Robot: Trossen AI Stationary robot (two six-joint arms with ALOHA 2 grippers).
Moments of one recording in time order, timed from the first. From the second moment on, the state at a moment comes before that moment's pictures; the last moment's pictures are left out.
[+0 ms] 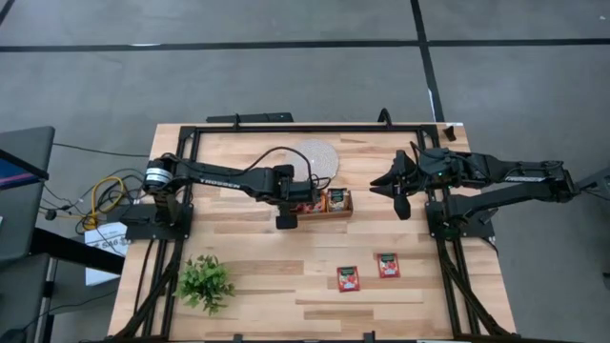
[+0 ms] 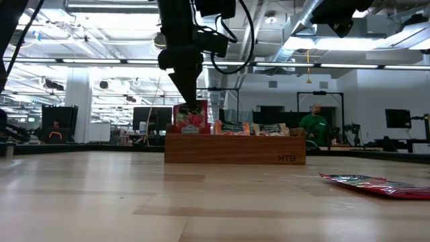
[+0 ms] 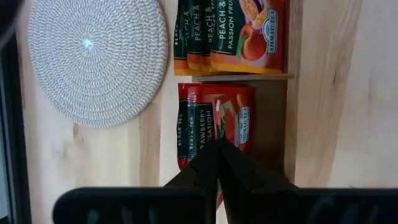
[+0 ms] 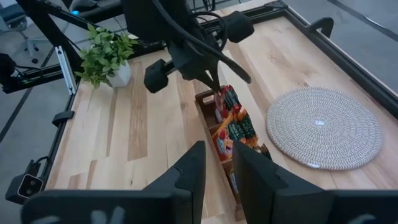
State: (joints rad) left arm 0.00 1.87 1.51 -0.94 -0.31 -0.01; right arm -0.01 0.81 0.87 -0.57 0.02 0.20
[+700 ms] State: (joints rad) left arm -0.01 1.87 1.51 -0.90 -0.27 -0.01; right arm -0.01 0.81 0.87 -0.57 0.02 0.20
